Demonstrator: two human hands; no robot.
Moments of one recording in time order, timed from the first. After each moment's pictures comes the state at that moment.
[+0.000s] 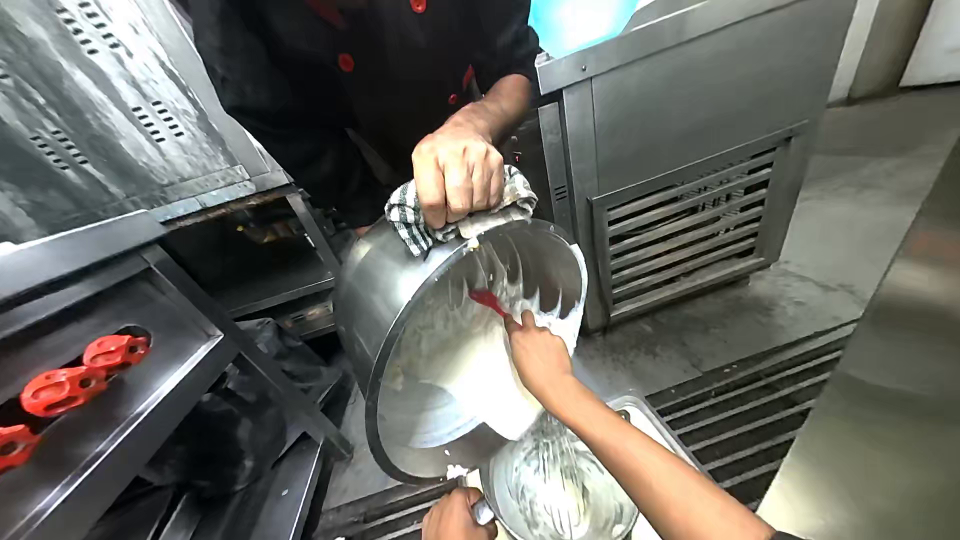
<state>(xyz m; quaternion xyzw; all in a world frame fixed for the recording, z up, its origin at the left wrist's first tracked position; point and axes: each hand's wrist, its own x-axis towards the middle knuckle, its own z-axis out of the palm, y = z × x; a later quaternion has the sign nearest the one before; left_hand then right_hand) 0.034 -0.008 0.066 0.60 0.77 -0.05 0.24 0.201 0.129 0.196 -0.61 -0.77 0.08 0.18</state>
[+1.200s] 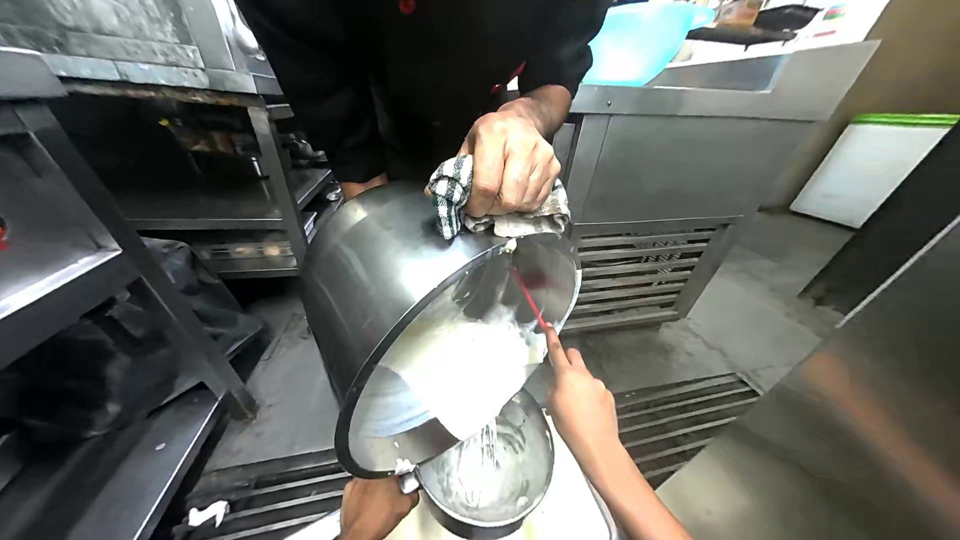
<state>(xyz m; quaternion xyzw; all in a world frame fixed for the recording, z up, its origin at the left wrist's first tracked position) 0.033 0.002 0.077 0.56 0.78 -0.07 0.27 0.279 0.077 0.196 -0.70 -0.70 0.06 0.12</state>
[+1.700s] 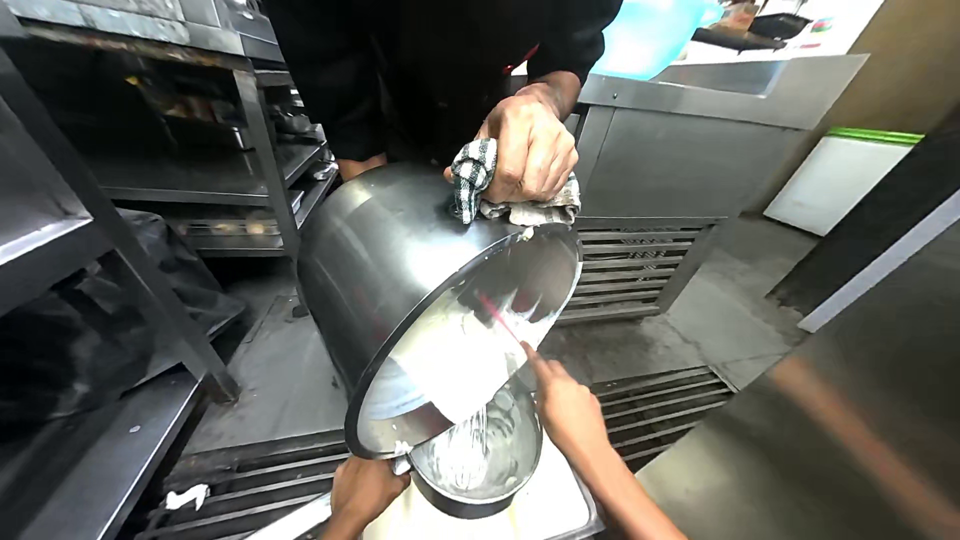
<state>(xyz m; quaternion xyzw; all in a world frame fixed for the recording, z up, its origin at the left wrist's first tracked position) 0.024 0.003 0.073 0.57 0.78 -0.04 0.27 0.279 0.066 0.180 -0.68 -0.73 0.06 0.08</state>
